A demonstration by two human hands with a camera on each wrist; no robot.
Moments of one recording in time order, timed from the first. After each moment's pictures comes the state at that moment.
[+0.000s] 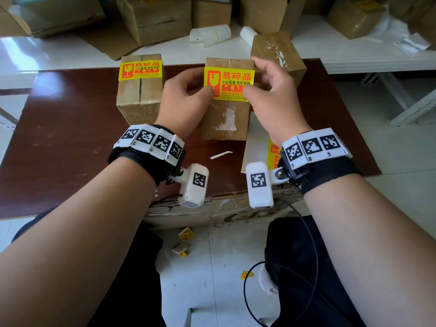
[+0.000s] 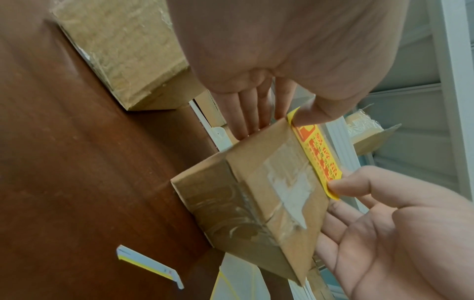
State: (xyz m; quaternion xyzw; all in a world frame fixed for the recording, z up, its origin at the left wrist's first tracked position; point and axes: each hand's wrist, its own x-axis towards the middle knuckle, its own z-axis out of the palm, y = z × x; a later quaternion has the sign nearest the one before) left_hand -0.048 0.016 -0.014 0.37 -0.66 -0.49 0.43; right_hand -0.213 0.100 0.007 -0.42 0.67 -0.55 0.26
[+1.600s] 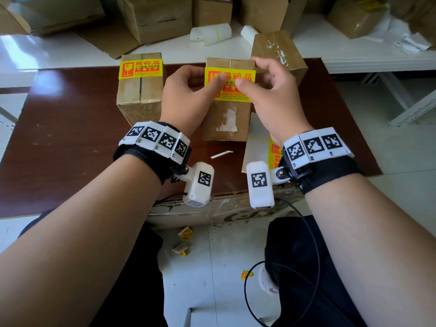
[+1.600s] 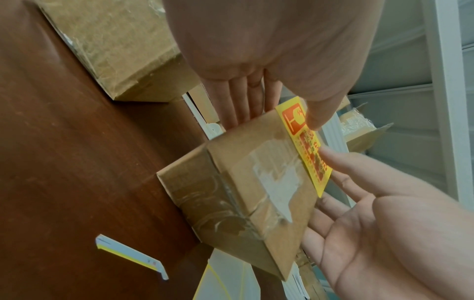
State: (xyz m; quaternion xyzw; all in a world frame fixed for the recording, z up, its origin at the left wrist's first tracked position) left_hand -0.056 0.016 -0.013 0.43 -0.63 -0.46 0.45; right_hand -0.208 0.102 0.012 -0.40 0.65 -0.59 0.27
